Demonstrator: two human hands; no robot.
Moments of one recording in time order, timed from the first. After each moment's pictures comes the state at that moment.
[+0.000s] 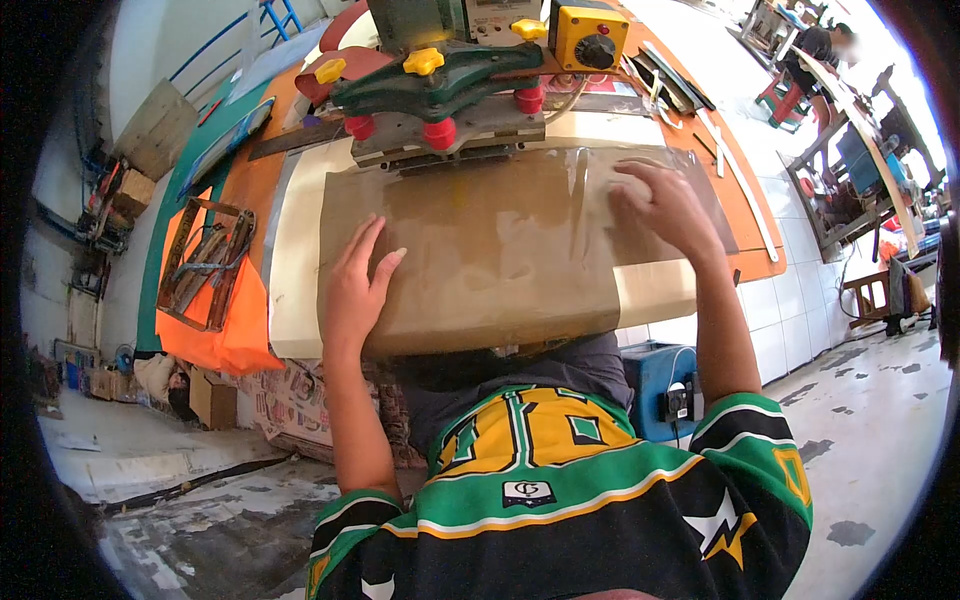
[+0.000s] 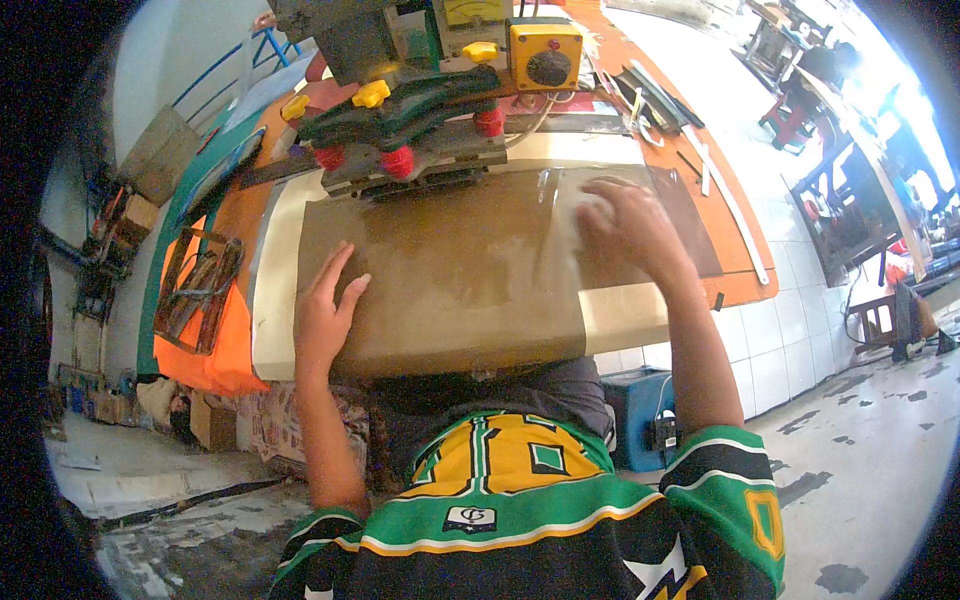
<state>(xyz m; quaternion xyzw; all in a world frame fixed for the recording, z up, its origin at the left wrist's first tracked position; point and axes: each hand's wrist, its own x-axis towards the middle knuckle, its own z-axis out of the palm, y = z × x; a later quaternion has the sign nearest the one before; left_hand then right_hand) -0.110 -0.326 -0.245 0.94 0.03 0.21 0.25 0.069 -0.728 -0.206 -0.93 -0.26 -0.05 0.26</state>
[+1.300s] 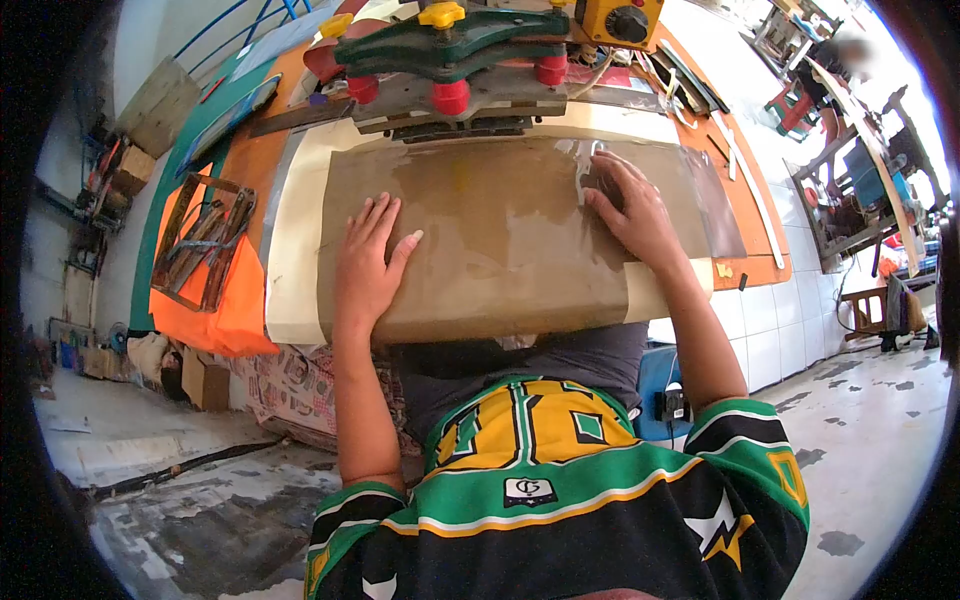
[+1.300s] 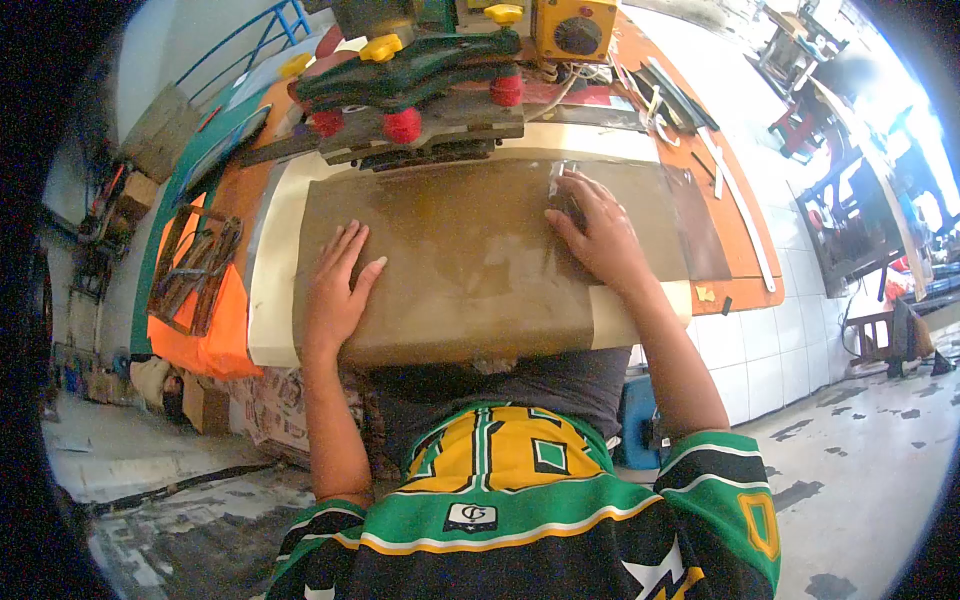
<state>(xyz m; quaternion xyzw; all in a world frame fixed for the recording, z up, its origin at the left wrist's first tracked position) -0.101 -0.325 -0.266 0.97 0.02 0.20 0.16 0.060 -0.685 -0.252 -0.88 -0.31 -0.10 0.34</state>
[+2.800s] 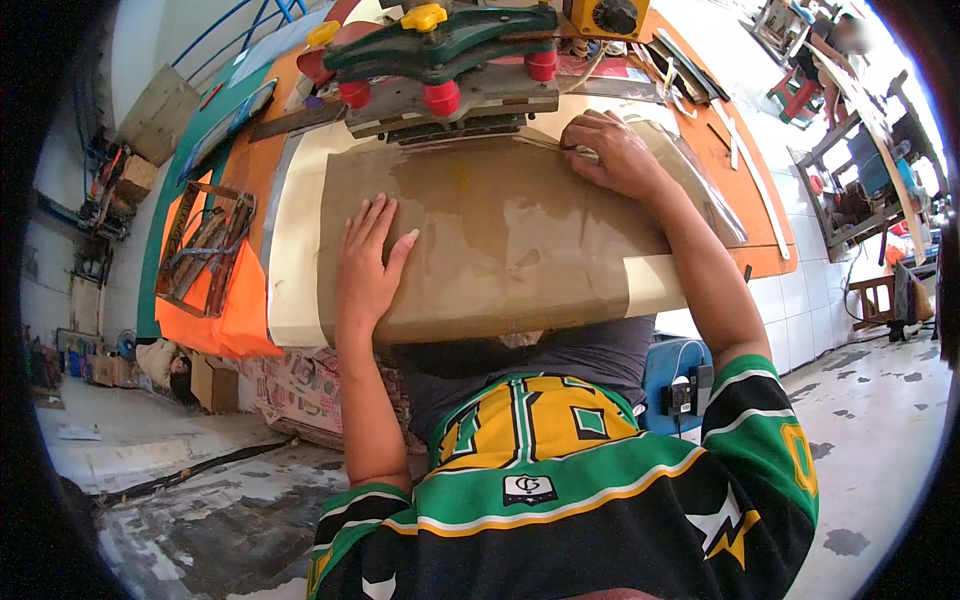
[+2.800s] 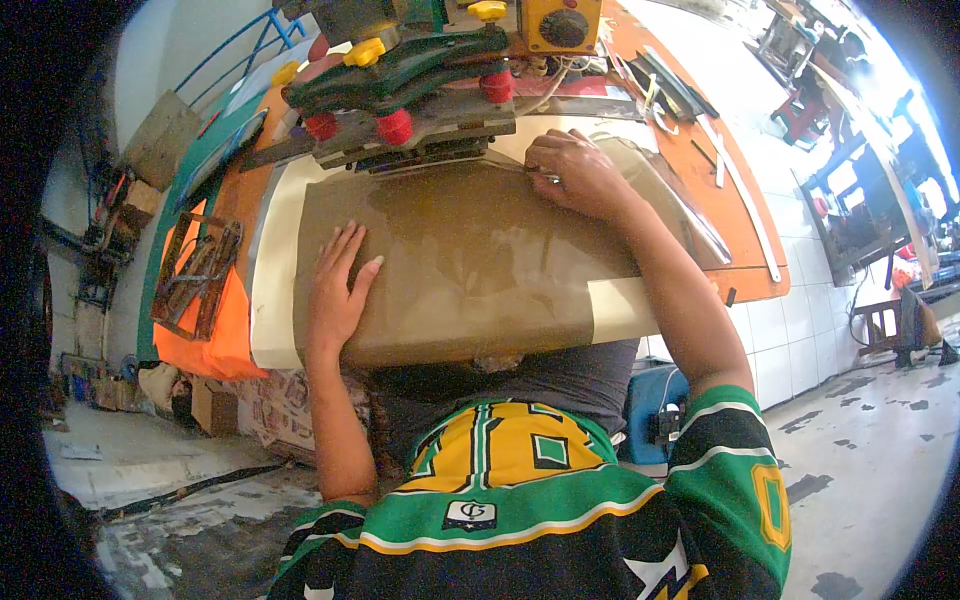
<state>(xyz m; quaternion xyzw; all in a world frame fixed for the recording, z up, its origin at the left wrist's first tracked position) -0.102 -0.328 -0.264 0.97 0.03 0.17 0.16 0.138 -0.663 -0.237 -0.81 -0.54 -0.17 0.19</state>
